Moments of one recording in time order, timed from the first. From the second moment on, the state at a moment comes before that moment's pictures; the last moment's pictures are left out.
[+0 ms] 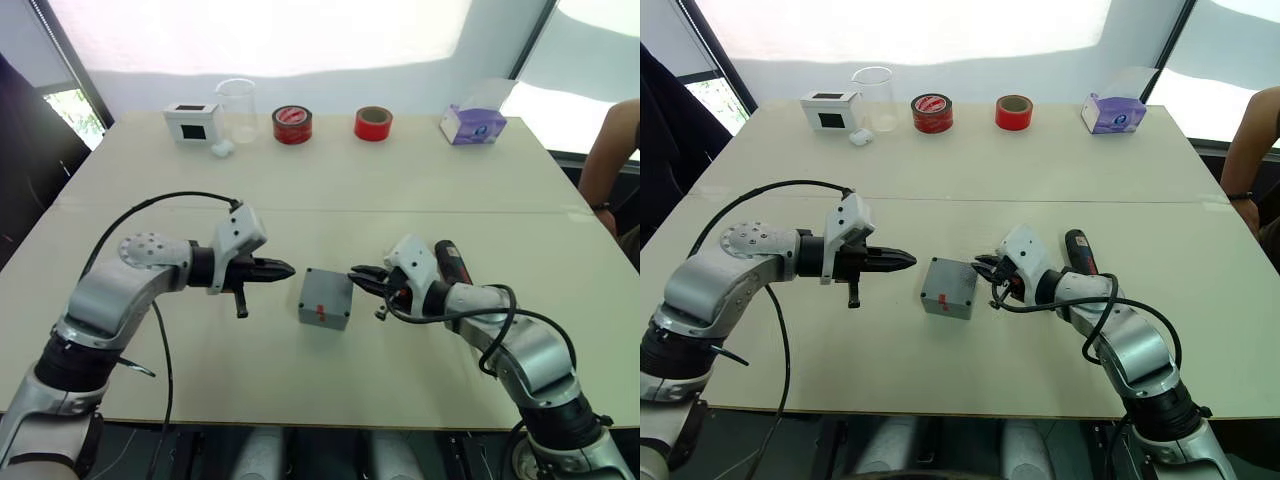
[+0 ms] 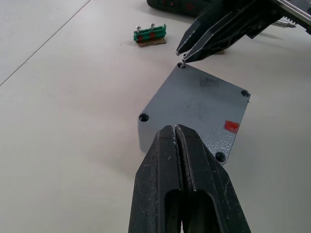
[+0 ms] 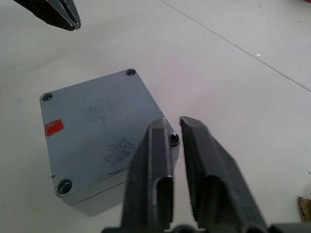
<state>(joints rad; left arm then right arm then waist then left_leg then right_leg) -0.52 0.76 -0.13 -0.31 -0.47 0.78 -1.02 -0.28 -0.54 0.15 -0.47 0.33 0.70 0.60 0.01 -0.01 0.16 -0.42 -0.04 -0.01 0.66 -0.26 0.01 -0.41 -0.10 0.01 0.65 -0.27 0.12</state>
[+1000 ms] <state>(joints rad) -0.73 0.73 -0.29 -0.27 -0.40 0.62 -1.22 -0.64 -1.02 -0.13 -0.28 0.62 1.46 0.64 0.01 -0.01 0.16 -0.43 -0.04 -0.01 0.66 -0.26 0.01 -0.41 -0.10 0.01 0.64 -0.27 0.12</state>
